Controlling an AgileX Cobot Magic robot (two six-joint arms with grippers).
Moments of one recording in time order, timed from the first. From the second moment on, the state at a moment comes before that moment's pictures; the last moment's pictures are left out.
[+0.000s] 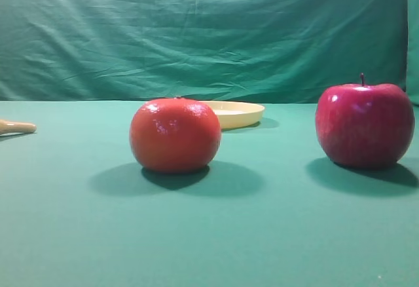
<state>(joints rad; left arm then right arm) -0.07 -0.02 0.02 -0.18 0.35 0.16 0.30 1.15 -0.61 0.60 0.59 -0.74</state>
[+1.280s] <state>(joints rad) -0.07 -0.02 0.02 -0.18 0.35 0.16 0.34 1.47 -0.72 0.51 0.47 -0.67</state>
